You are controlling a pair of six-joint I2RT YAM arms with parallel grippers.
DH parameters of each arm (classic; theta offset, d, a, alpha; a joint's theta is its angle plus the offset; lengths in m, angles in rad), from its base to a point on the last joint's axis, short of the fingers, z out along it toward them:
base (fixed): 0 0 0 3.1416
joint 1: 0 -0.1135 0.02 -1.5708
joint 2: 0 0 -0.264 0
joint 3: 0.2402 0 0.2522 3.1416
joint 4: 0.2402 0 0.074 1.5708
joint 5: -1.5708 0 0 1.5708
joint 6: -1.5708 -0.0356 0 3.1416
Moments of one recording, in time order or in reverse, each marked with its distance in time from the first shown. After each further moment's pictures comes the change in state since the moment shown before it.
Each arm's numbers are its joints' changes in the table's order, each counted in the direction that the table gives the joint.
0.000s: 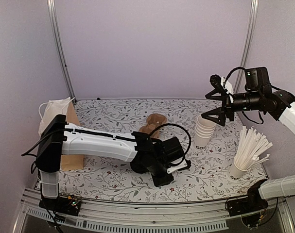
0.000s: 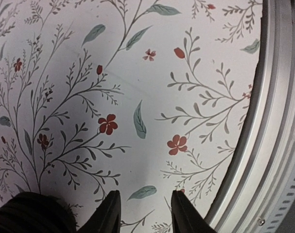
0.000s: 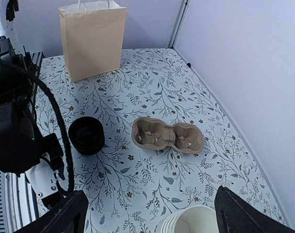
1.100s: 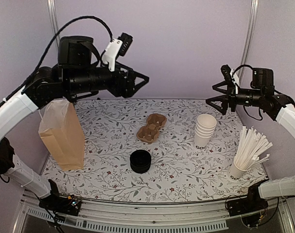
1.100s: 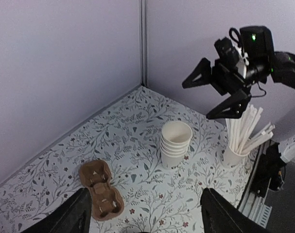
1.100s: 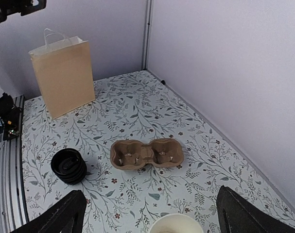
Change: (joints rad) left arm -0.275 0.617 0.175 -0.180 0.147 0.072; right arm 0.202 -0.016 -0.090 -0.293 0.121 -0.221
